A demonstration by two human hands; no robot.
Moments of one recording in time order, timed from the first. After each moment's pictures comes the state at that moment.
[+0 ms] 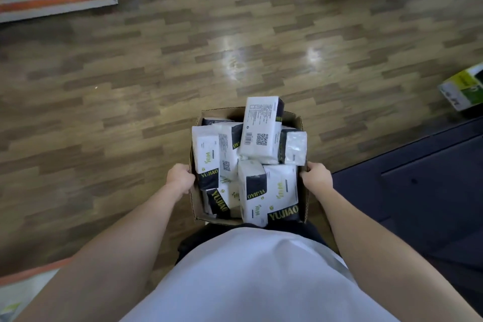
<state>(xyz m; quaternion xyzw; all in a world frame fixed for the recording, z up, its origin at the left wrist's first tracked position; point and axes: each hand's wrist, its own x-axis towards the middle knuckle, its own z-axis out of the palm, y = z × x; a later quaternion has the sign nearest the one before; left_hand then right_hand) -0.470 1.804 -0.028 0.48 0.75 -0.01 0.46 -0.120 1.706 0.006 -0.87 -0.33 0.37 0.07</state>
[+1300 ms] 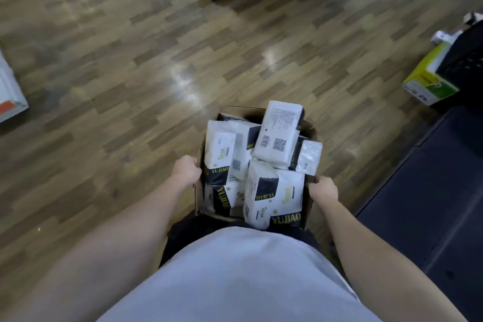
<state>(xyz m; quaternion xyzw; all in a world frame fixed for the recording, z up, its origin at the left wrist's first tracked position) -0.178 2.380 -0.007 0.67 0.59 -0.14 0.42 0.080 2.132 -0.010 -0.92 -0.08 0.36 0.16</state>
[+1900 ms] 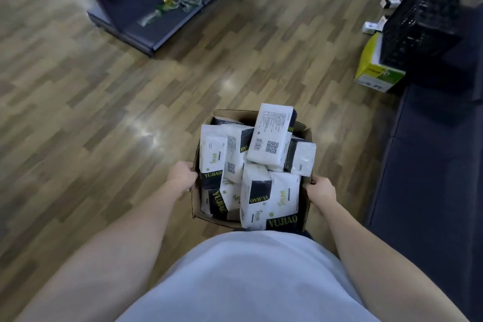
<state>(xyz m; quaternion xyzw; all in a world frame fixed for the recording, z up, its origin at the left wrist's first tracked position) 0.061 2.586 0.002 0.76 0.50 -0.16 0.39 0.232 2.266 -0.018 -0.91 0.05 0.31 0.27</state>
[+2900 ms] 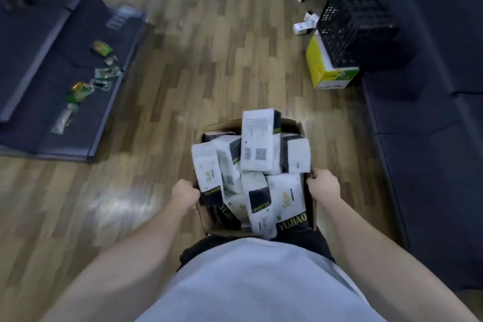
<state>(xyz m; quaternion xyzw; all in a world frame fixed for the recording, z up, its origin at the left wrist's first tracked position) 0.514 2.912 -0.005 0.83 0.34 -0.28 0.34 0.555 2.563 0.012 -0.91 0.22 0.22 0.26</state>
